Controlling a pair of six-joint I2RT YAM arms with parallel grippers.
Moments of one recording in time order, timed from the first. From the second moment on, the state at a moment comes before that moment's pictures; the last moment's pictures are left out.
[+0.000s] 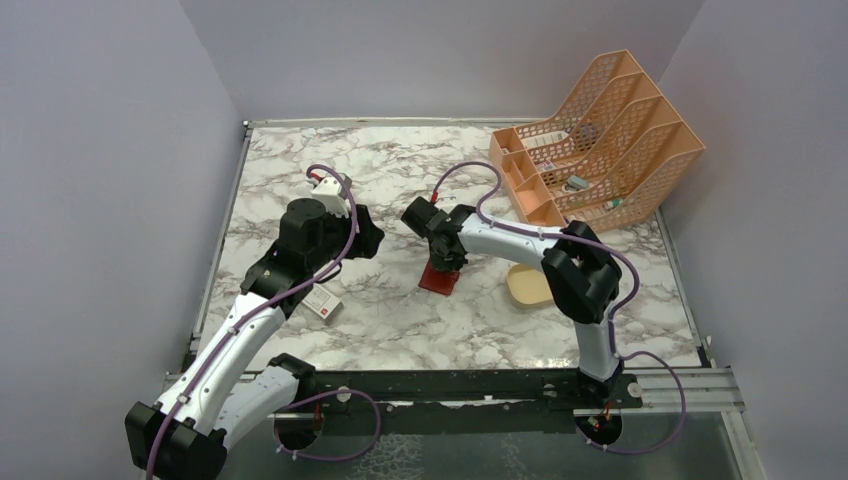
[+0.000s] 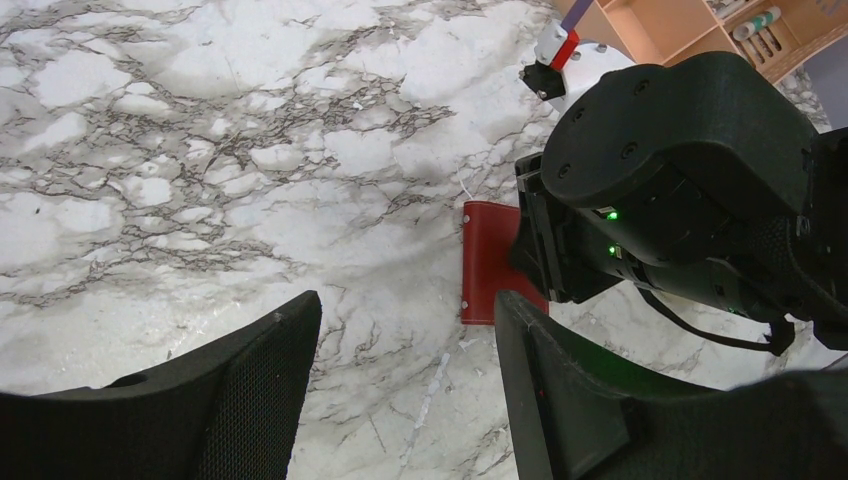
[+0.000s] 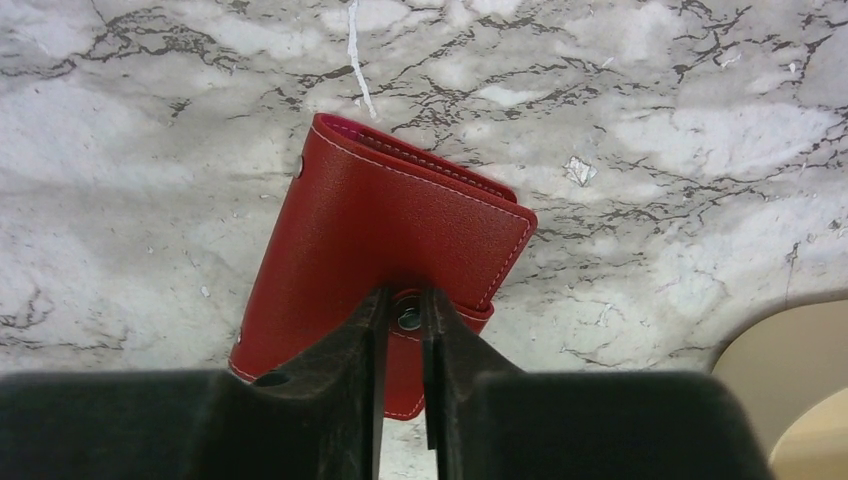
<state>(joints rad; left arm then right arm) -0.41 0.88 0.79 -0.35 0.09 -0.33 0.89 2.01 1.49 -0.77 0.34 0.73</state>
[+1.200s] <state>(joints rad) -0.41 1.12 0.54 -0.04 0.47 -0.70 0.89 1.64 1.07 -0.32 0.18 0.53</state>
